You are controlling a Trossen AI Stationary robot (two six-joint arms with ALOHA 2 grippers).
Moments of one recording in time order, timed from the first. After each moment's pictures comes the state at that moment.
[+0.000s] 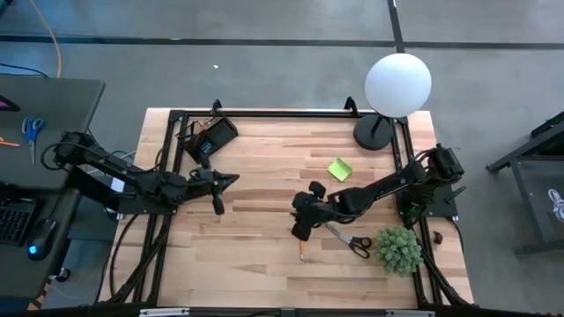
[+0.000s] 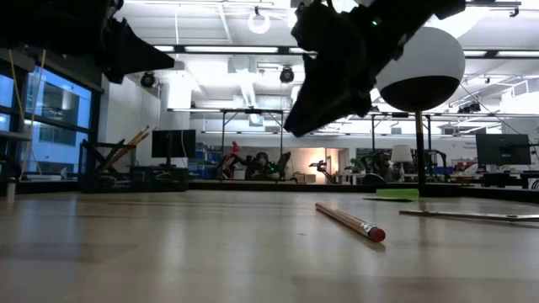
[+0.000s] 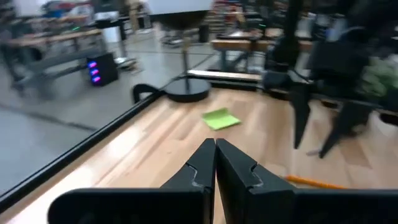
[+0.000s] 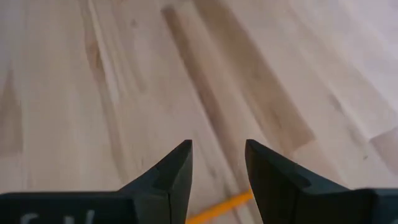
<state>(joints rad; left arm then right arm) -0.22 0.81 0.23 0.44 -0.71 -0.04 0.29 1.75 1.07 -0.18 0.39 0.56</state>
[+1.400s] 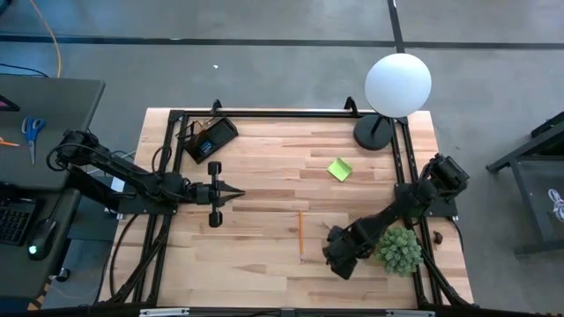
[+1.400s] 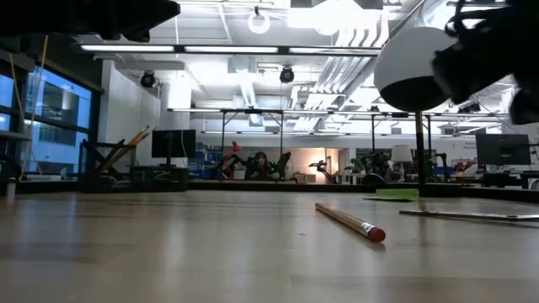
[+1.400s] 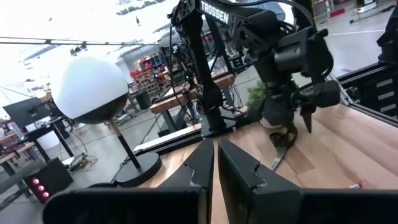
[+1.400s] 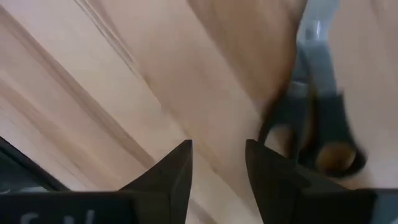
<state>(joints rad) -0.22 0.93 0.23 0.77 -0.35 0.42 0.57 1.77 1.13 -0.85 -0.18 1.18</state>
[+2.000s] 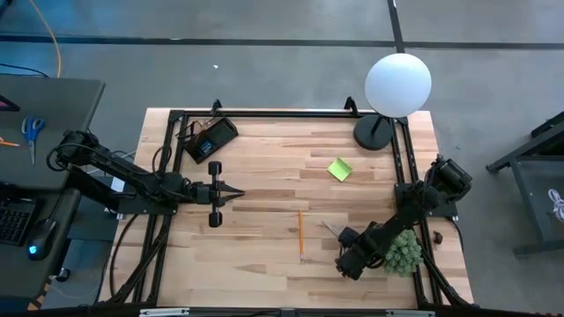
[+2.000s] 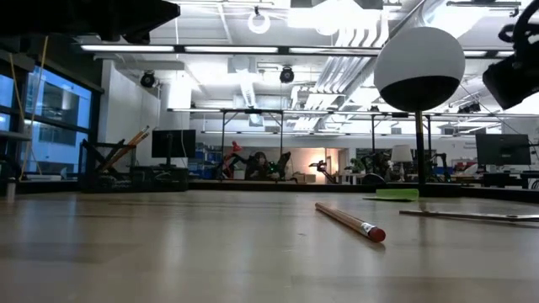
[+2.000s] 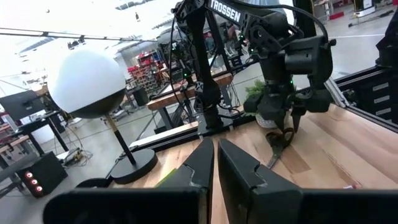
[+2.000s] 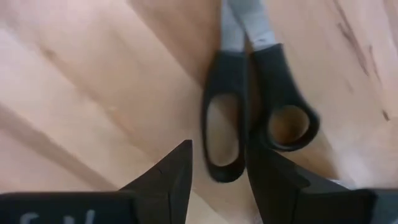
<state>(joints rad) -0.22 0.93 0.23 0.76 -0.35 0.38 0.68 1.77 1.08 -0.94 -0.08 1.36</state>
